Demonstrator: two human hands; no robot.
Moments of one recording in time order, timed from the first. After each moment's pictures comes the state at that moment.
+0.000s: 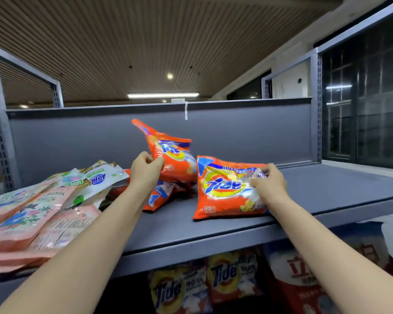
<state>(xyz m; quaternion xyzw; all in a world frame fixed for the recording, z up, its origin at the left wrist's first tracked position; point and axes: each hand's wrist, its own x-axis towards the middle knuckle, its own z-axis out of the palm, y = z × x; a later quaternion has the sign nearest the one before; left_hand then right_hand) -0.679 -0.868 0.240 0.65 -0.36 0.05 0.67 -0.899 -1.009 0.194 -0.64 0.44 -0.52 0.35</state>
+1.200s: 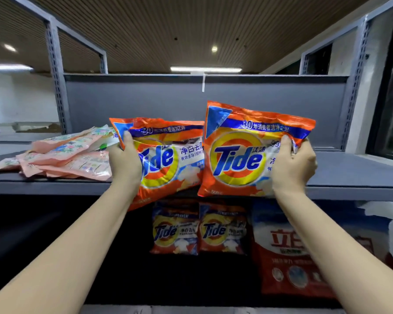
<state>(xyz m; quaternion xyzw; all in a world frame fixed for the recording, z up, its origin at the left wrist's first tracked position) -0.806 -0.786 0.191 0.61 -0.15 0.19 0.76 -0.999 -0.974 0.185 -0.57 0.30 -0.72 0.28</state>
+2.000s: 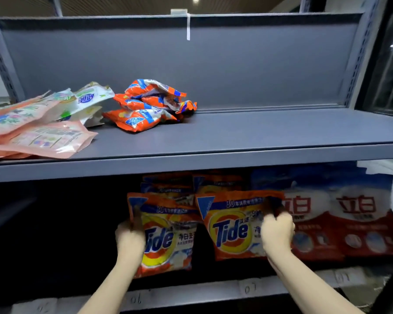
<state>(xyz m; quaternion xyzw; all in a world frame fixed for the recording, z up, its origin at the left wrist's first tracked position) -0.777 -0.804 -0.041 0.77 -0.16 0.12 0.60 -0.974 -0.997 -0.034 -0.56 0.50 -0.49 0.44</state>
